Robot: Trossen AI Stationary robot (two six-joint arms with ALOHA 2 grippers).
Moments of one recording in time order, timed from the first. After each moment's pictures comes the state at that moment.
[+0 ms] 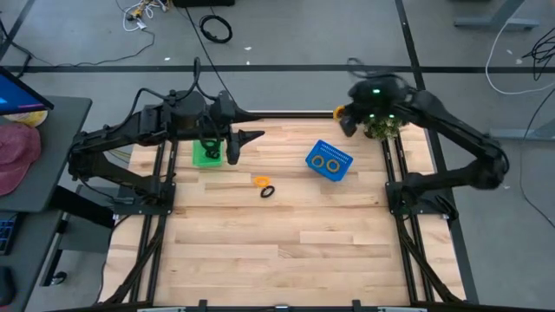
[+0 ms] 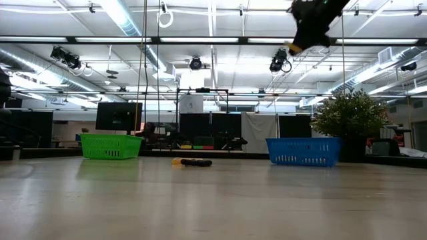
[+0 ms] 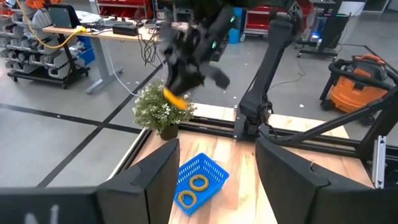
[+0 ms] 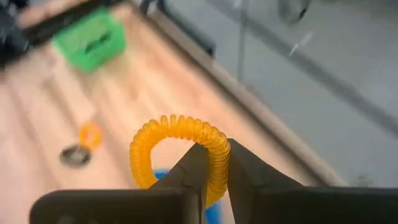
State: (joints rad) left arm 0.12 1.29 1.58 -0.51 -0.13 -0.05; right arm -0.58 1.19 1.36 -0.90 0.01 0.09
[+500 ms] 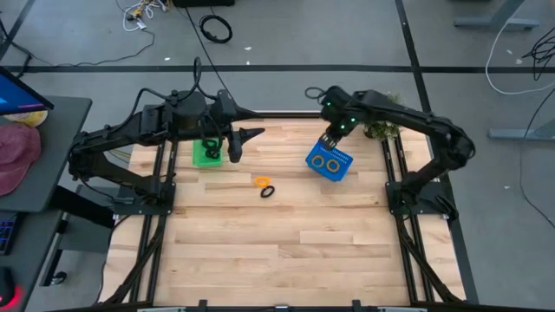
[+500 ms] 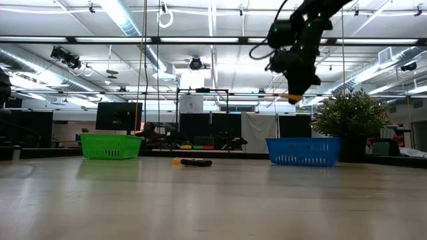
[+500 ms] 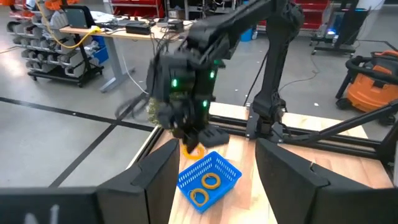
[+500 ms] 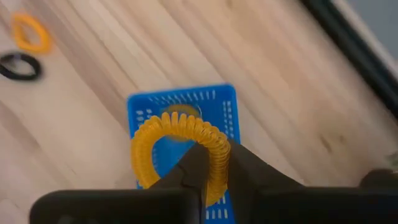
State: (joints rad) left arm 0.12 1.30 1.58 -0.51 -0.18 -0.03; right arm -0.58 1.54 1.35 -1.06 -0.05 0.12
